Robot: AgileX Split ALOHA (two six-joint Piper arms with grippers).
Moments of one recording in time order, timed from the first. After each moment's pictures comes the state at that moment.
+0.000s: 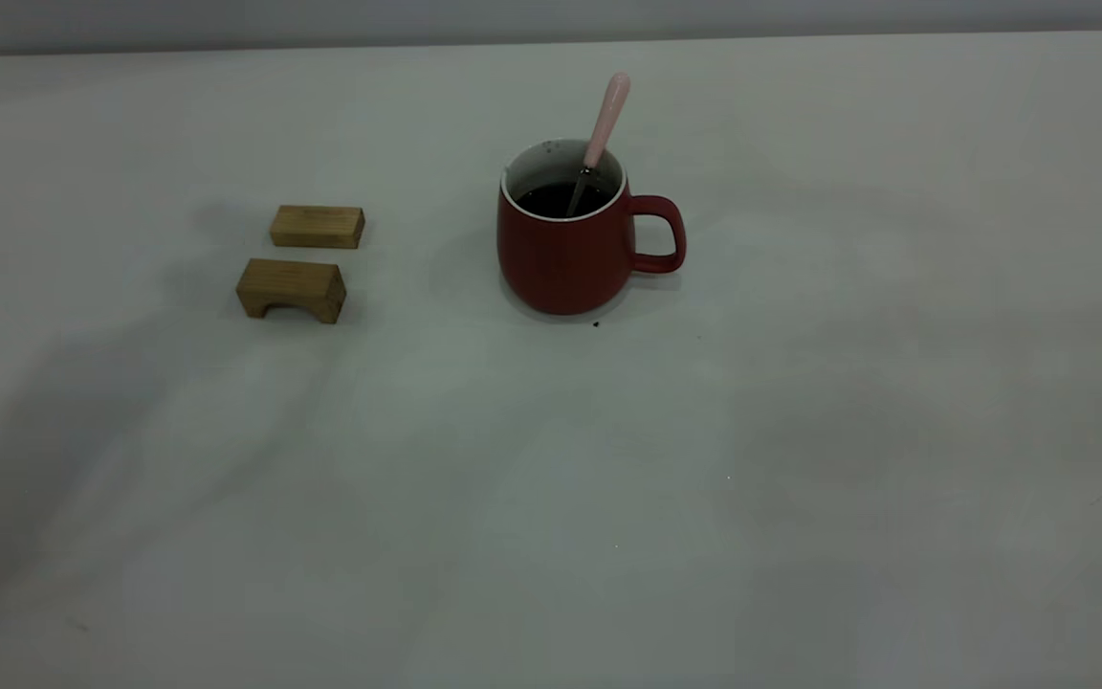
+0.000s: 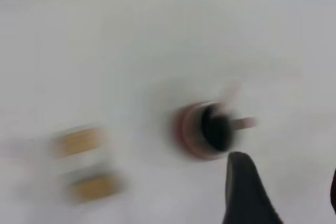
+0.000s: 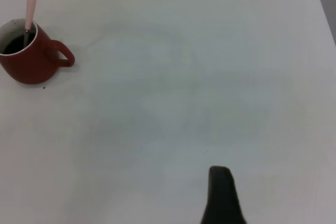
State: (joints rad) left arm -0.24 1.62 -1.57 -0.26 0.85 0.07; right arm 0.07 0.02 -0.47 -0.02 1.13 0.10
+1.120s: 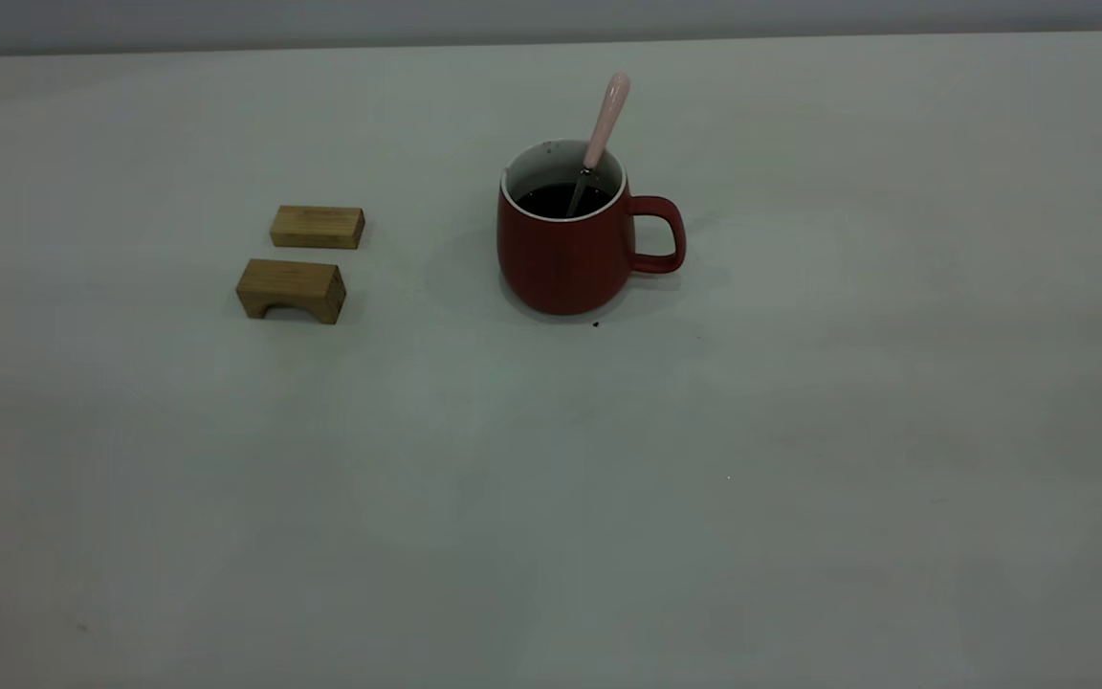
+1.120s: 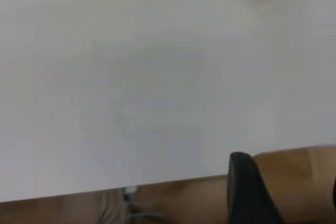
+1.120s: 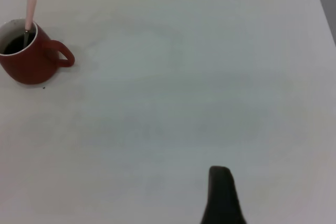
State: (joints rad) left arm -0.20 0.27 -0.56 0.12 1.11 -0.09; right arm 0.07 0.02 -0.47 -0.02 1.13 0.10
